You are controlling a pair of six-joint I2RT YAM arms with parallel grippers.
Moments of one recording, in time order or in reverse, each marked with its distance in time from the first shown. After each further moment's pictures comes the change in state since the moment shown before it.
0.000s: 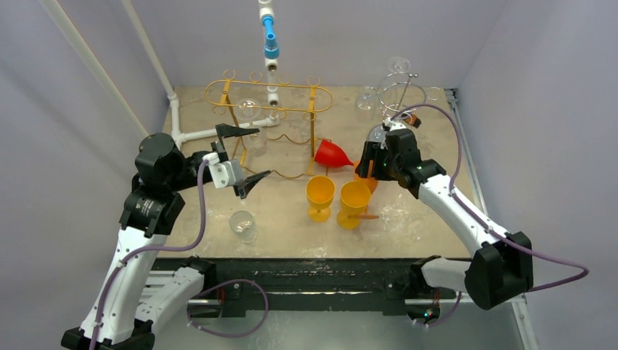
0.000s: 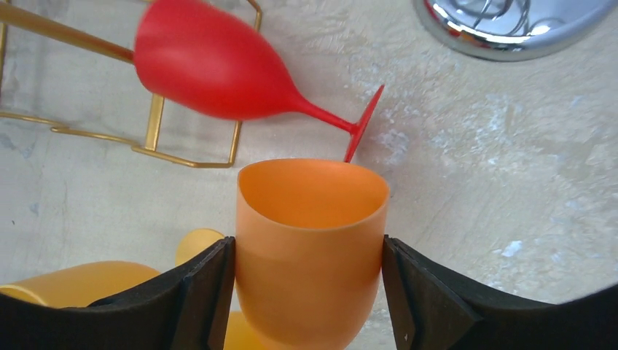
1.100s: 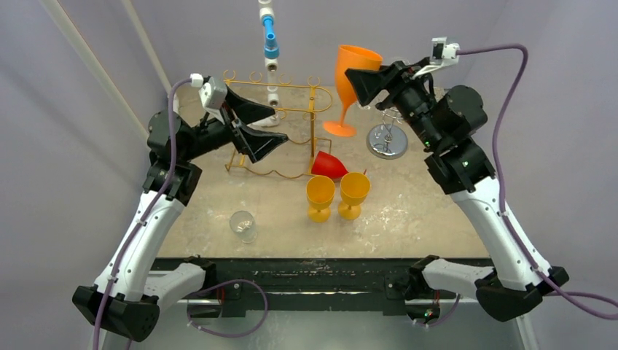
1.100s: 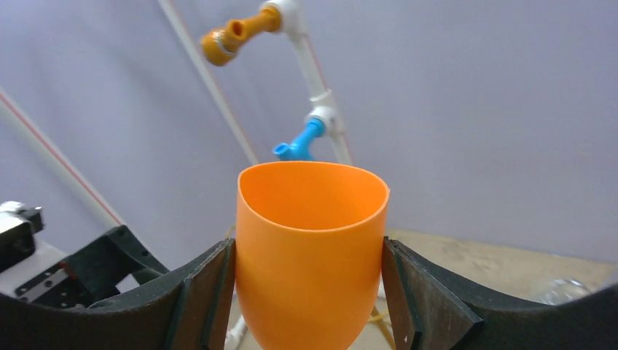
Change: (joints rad) left arm 0.000 0.217 0.023 0.497 -0.055 -1.054; right arm 0.105 -0.112 0.616 0.265 -0.047 0.002
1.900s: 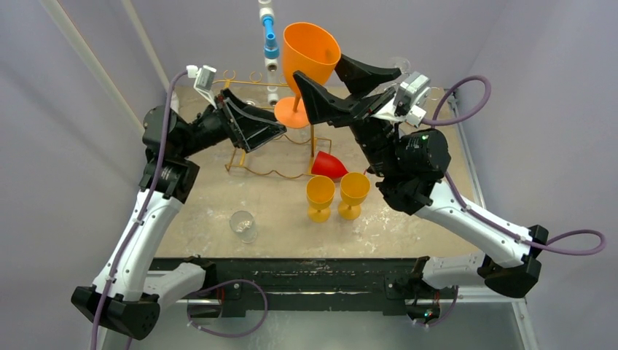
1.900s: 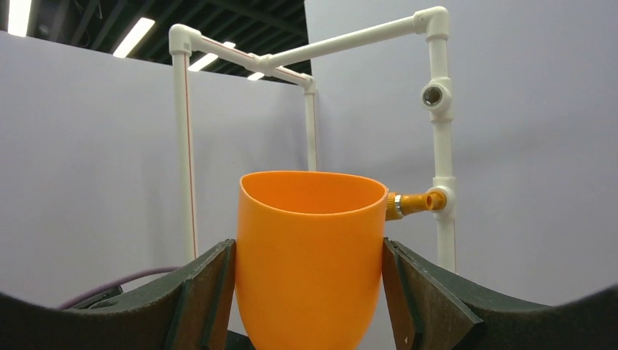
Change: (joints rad) left arm 0.000 0.020 0.056 0.006 -0.006 -0.496; right arm 0.554 0.118 -0.092 0.785 0.225 -0.496
